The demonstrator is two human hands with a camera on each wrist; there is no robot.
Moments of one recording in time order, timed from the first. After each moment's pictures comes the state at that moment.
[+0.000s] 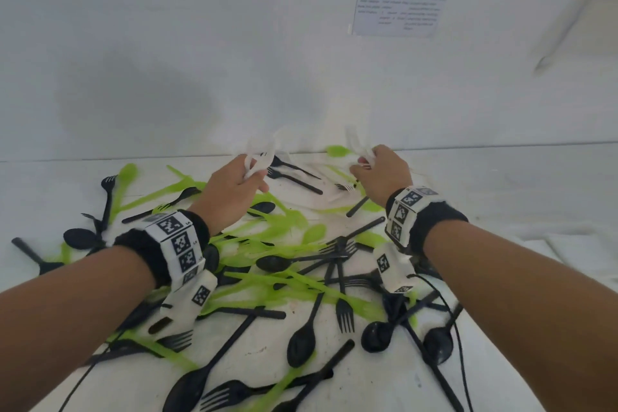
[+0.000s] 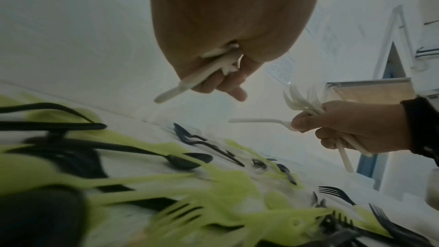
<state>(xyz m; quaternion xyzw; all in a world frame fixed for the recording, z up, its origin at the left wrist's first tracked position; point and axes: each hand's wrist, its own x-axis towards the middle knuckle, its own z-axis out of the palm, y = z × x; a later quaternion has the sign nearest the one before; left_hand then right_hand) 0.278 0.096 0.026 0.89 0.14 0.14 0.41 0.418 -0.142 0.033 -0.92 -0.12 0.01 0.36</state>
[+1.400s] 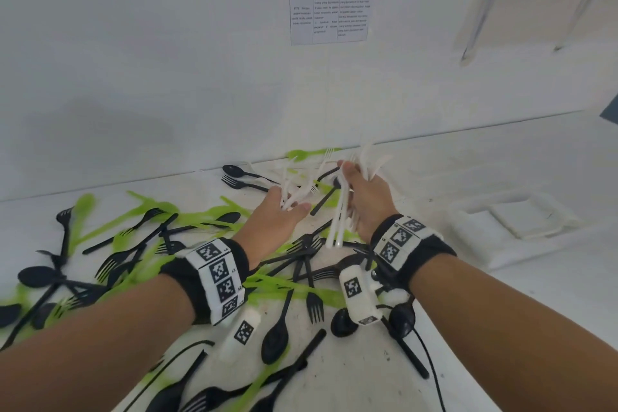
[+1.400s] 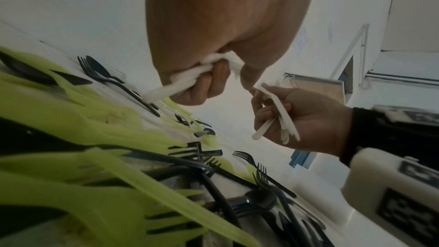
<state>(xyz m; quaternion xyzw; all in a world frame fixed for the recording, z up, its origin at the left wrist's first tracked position) 0.282 -0.026 0.024 0.83 0.11 -0.01 0.55 0.376 -0.186 0.007 -0.61 0.07 0.06 0.79</state>
